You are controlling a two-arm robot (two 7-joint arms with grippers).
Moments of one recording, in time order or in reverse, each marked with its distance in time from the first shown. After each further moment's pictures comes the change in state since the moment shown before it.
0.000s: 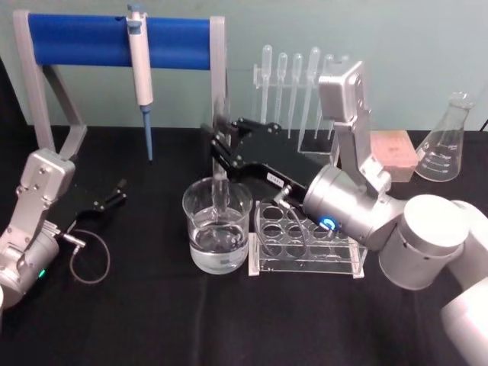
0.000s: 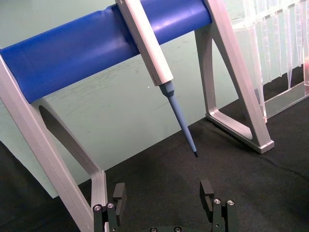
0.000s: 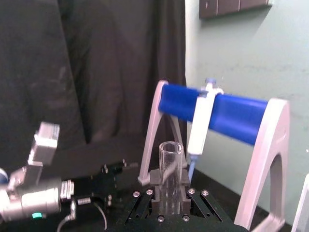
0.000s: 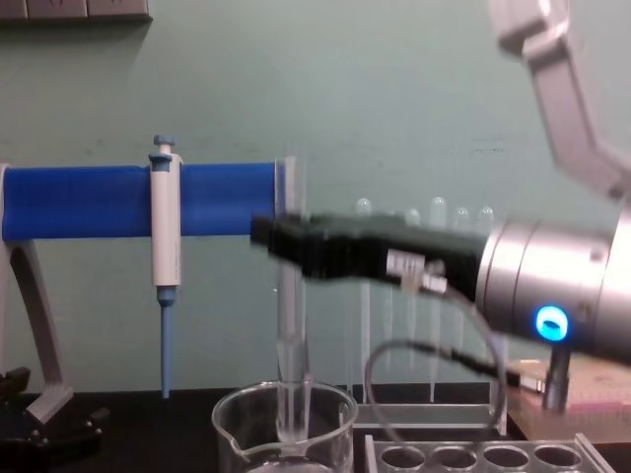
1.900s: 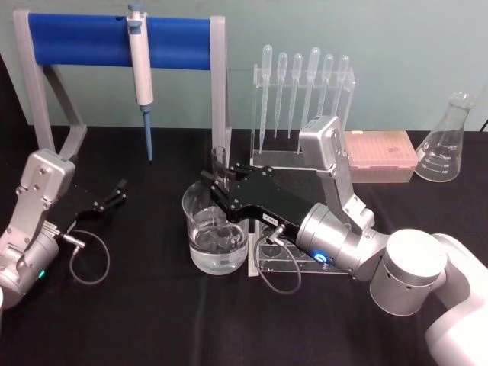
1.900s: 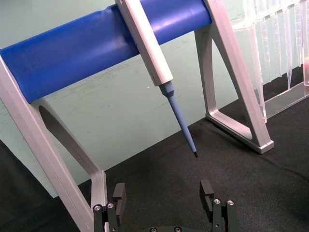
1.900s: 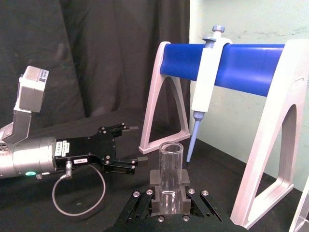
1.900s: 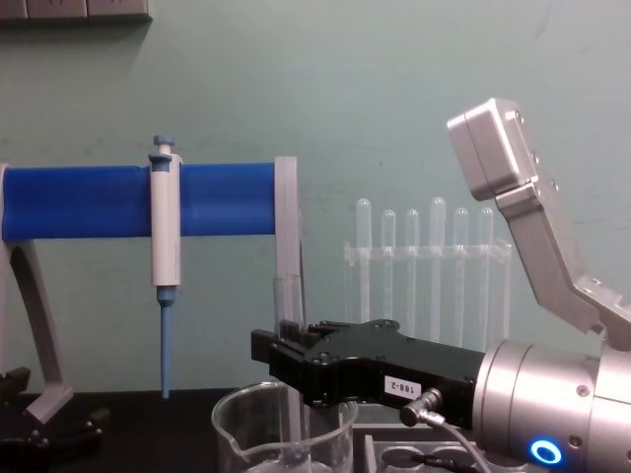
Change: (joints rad) left arm 0.000 0.000 0.000 0.000 0.000 0.000 0.000; right arm -0.024 -0.028 -0.019 0.146 -0.061 -0.082 0.049
